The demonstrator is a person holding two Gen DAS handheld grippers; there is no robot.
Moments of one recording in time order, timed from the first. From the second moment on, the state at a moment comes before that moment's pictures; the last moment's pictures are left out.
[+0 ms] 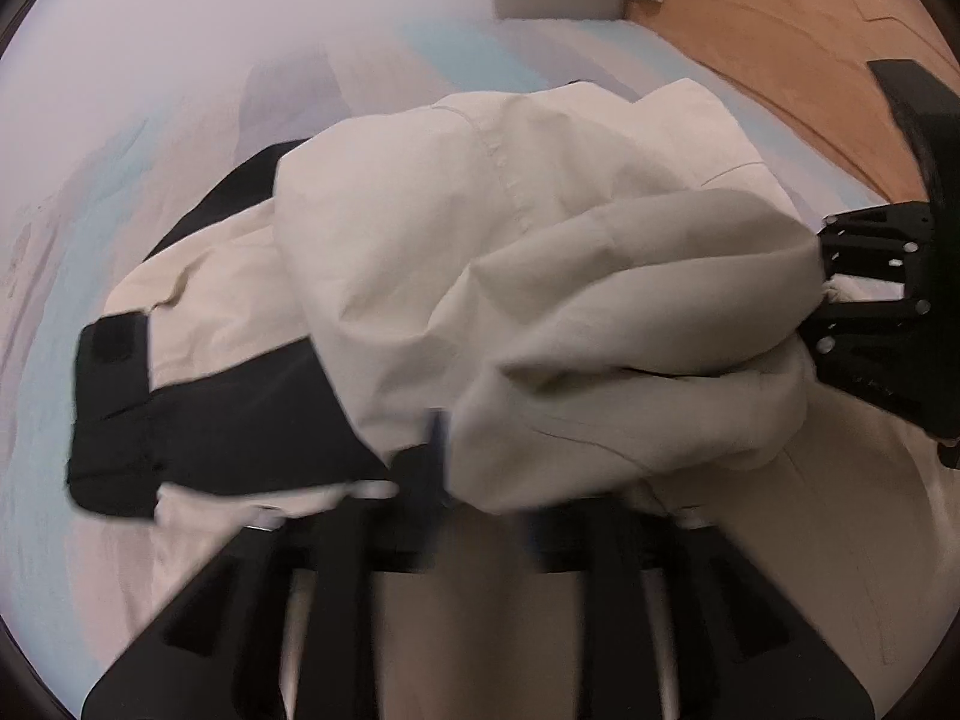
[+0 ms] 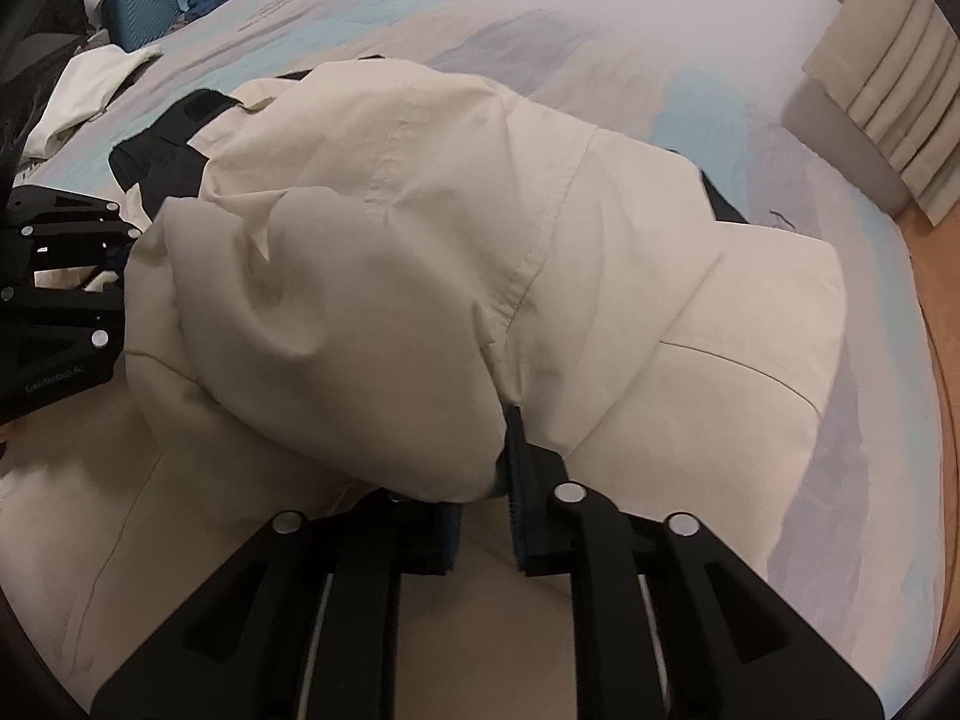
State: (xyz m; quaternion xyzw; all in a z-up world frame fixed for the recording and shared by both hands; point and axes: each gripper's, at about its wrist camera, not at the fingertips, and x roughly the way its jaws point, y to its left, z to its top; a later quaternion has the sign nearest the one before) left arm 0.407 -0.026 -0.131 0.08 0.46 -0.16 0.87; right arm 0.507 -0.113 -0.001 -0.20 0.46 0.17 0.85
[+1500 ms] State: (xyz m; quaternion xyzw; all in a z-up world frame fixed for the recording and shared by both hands) left arm 0.492 -0.027 -0.136 0.08 0.53 -0.23 0.81; right arm 0.576 -0.099 -0.016 -0.19 0.49 0.28 0.80
